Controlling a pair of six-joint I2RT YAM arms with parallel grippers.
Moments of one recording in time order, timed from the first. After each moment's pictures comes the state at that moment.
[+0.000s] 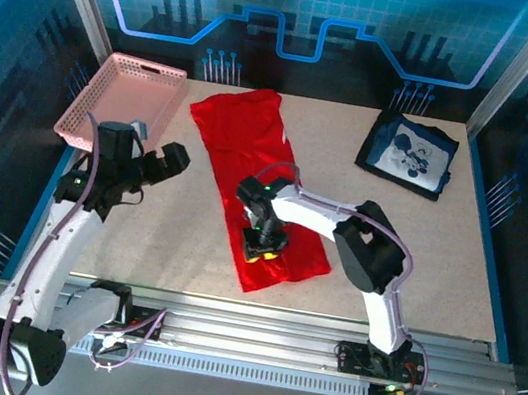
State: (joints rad) left arm -0.02 0.95 0.96 -0.72 0.18 -0.64; right arm 0.88 2.13 1.57 -1.03 -0.26 0.49
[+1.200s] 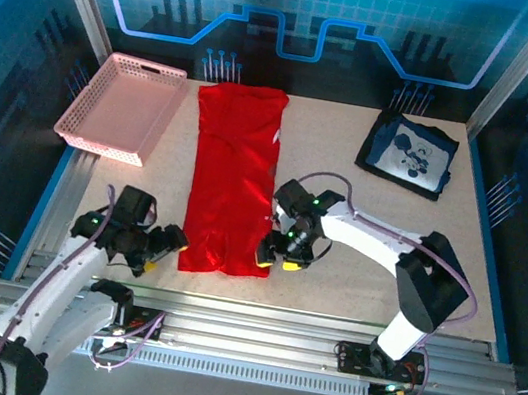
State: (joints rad) left arm -0.20 0.79 0.56 -1.02 0.31 -0.92; right arm 0.77 1.70 1.12 -0.88 -0.43 0.61
